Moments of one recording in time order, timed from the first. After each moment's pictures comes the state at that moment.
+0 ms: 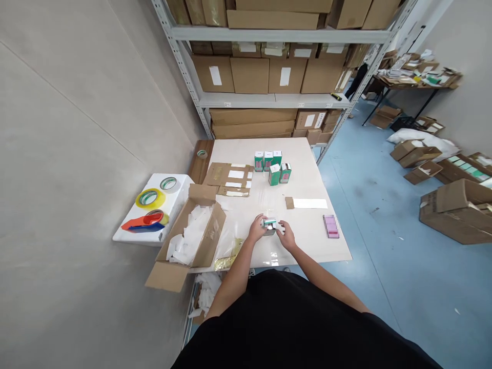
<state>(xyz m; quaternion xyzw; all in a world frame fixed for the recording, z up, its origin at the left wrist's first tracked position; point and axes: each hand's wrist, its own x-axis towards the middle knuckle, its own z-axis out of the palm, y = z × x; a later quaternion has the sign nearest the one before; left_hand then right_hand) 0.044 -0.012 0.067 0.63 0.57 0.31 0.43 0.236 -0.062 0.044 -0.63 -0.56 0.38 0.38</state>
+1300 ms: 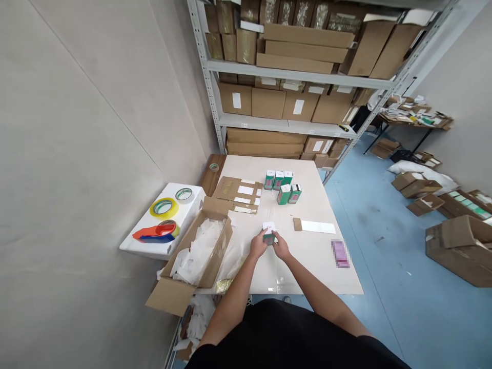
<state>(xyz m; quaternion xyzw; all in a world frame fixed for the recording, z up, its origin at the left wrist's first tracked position) 0.004 0.004 0.086 0.59 0.63 0.30 0.40 0.164 0.007 0.036 -0.62 -0.63 0.38 0.28</state>
